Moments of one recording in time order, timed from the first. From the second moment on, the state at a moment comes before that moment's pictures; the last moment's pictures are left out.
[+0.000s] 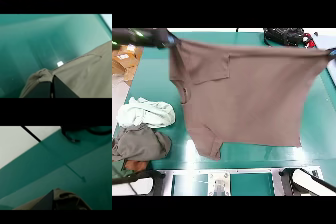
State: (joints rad) left arm 0.02 -1.48 1.69 0.72 -1.15 -1.16; right arm -0.50 -1.19 1.19 -0.64 0.74 1.24
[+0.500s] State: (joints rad) left arm 0.00 -1.81 1.67 0.67 -0.90 -1.13; right arm -0.43 -1.71 1.36 -0.56 0.67 1.23
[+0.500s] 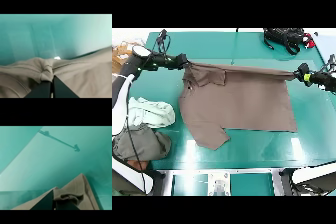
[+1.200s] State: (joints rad) left arm -0.02 -1.84 1.64 0.94 -1.09 -1.22; right arm -0.46 -1.76 1.37 -0.80 0.94 1.27
